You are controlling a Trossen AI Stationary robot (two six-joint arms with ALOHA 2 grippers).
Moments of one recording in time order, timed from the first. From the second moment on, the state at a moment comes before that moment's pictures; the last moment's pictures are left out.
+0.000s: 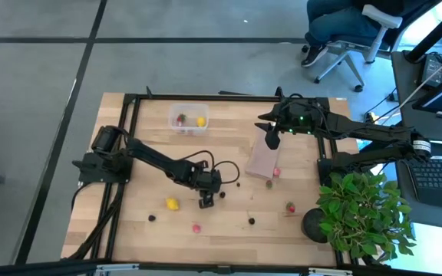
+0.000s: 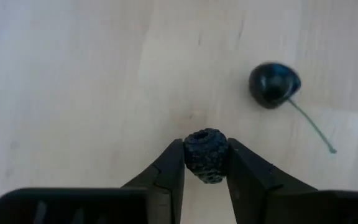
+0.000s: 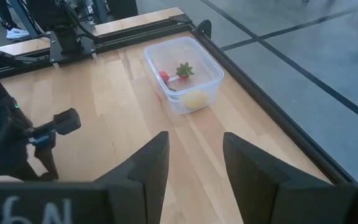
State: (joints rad) left arm -0.21 1.85 1.10 -0.37 -0.17 -0.39; right arm -0.30 1.07 0.84 -0.22 0.06 0.10
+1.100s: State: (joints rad) left arm 0.54 1.53 1.10 -0.66 -0.18 -0.44; right arm -0.30 1.07 0.84 -0.22 0.06 0.10
